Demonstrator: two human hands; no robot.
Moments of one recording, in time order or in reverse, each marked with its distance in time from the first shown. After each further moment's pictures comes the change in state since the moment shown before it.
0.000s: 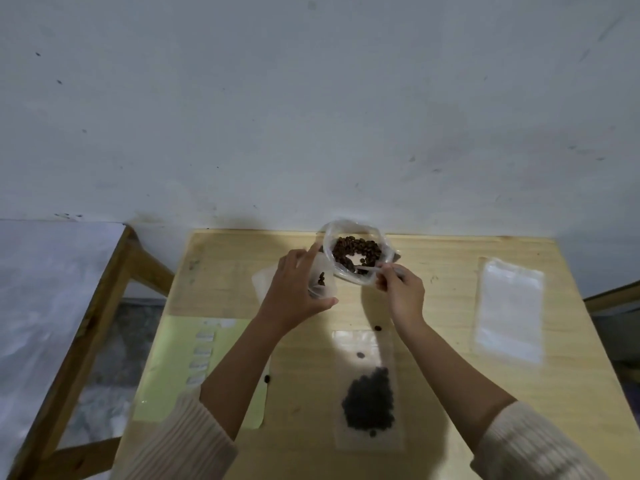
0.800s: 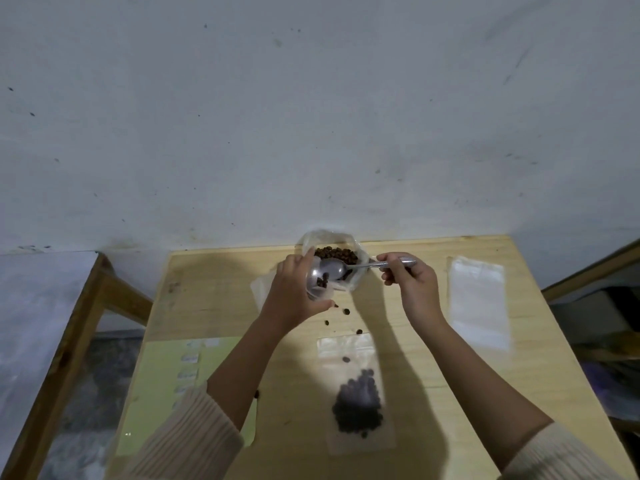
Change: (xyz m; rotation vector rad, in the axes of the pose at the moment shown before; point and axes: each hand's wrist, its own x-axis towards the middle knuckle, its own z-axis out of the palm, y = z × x) left_hand 0.017 0.018 0.007 0.020 -0.026 0.099; right_hand -0.017 -0.044 -0.049 0.151 -0.101 -0.271
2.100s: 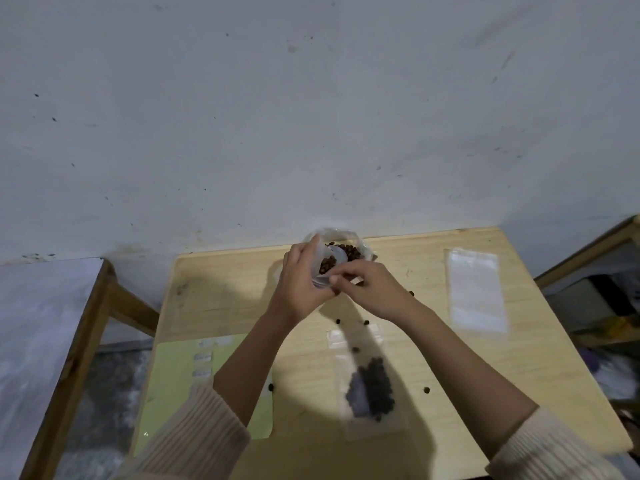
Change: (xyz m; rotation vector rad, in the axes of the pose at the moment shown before) left_hand -0.010 0.016 -0.027 -0.337 0.001 -0.056; right_hand -0.033 -0.034 0.053 -0.621 -0.507 -0.133
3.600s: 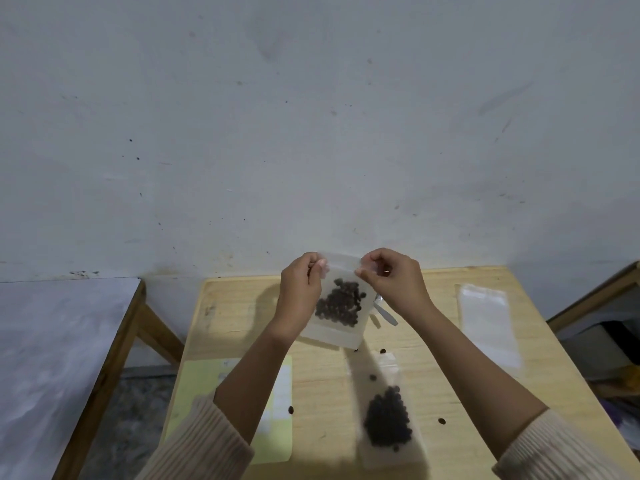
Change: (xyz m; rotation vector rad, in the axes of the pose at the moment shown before) left_hand -0.003 0.032 -0.053 -0.156 0.318 -0.022; right_hand 0.011 -0.051 -0.016 0.080 0.389 0.058
